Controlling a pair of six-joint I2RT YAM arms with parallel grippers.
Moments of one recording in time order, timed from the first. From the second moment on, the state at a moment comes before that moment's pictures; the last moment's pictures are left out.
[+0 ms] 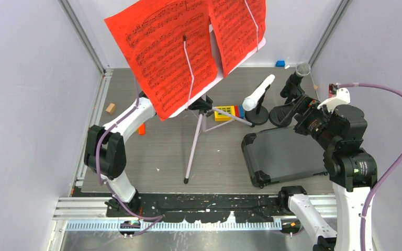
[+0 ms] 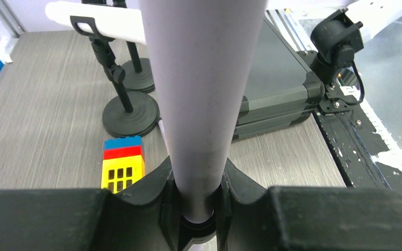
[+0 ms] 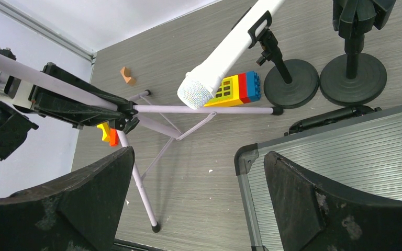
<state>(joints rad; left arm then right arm) -0.41 1.68 1.32 0.08 1.27 0.29 0.05 0.75 1.34 -0.91 -0.17 0.50</state>
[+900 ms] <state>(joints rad) -0.40 1.70 1.39 -0.26 1.12 0.45 0.05 0.75 1.34 -0.91 -0.17 0.49</state>
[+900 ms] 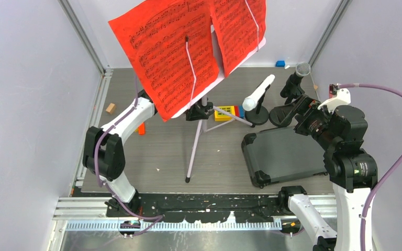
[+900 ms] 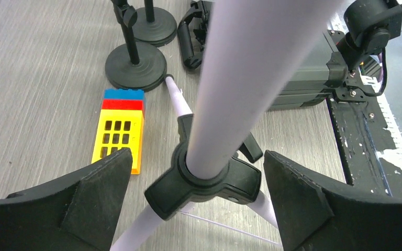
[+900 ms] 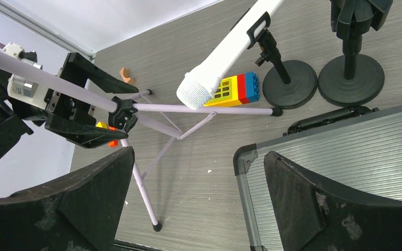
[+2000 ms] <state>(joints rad) -0.40 0.95 0.77 0.03 0.52 -0.11 0.05 0.74 1.34 -0.91 -0.17 0.49</state>
